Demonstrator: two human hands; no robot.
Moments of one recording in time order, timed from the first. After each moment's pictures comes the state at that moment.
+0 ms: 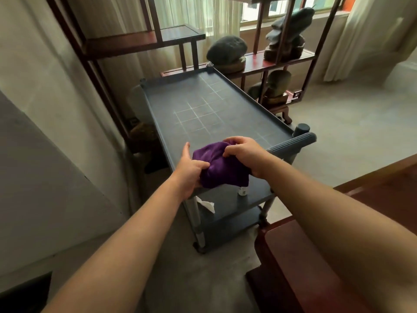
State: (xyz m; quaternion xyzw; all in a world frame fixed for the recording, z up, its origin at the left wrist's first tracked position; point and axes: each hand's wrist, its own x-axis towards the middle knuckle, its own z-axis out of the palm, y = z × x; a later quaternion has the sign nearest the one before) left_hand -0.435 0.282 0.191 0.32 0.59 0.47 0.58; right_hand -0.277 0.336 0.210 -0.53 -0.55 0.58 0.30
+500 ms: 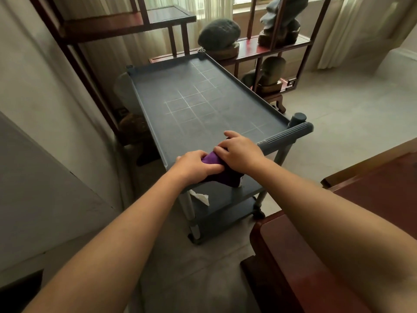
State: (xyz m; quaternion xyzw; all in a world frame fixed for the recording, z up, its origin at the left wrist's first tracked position) left_hand -0.432 0.303 0.175 0.63 0.69 0.12 0.33; right_hand -0.275 0.348 0.179 -0.56 -0.80 0.18 0.10
